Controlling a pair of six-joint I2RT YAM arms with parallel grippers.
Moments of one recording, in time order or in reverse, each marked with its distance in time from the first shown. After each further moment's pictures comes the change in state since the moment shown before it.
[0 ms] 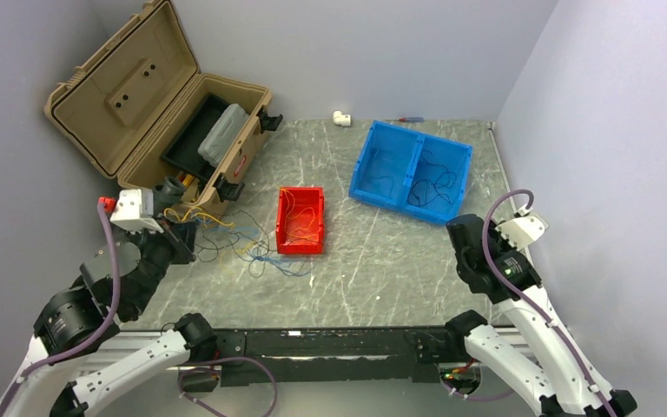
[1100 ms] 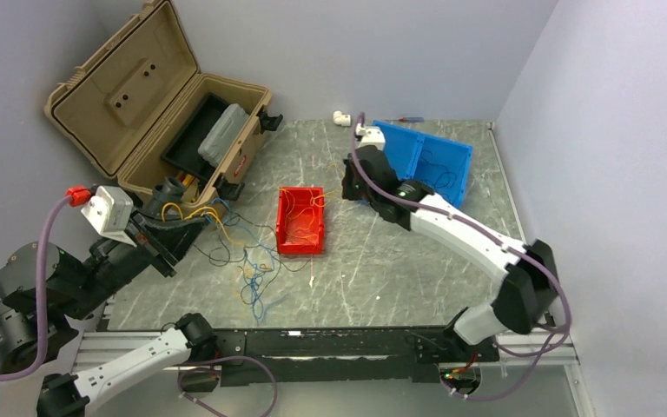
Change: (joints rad) left arm 0.000 0.094 0.310 0.078 0.538 0.287; right arm 0.311 0.748 0.424 0.739 -0.686 -0.565
